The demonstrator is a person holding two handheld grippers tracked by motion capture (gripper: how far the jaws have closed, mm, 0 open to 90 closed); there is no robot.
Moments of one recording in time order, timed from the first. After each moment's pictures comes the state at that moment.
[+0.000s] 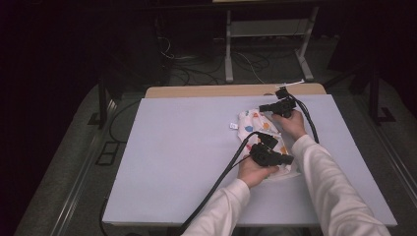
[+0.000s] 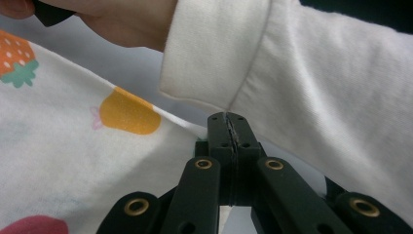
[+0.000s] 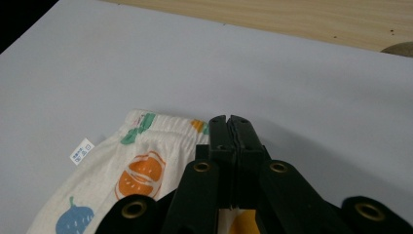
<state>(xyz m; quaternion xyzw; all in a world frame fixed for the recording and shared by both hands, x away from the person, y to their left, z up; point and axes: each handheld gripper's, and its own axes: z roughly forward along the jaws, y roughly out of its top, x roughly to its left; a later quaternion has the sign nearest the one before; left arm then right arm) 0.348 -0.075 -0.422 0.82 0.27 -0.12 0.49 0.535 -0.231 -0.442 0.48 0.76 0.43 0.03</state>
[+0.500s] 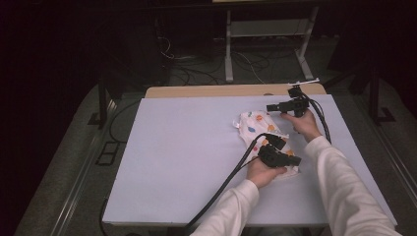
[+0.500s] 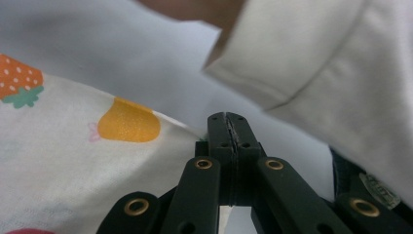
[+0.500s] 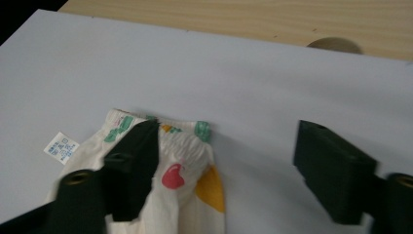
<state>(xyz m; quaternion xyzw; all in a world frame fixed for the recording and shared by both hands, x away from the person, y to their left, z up) 0.351 -0.100 -0.437 0.82 0.28 -0.13 0.48 0.514 -0.263 -0.420 0.52 0.74 0.42 0.07</state>
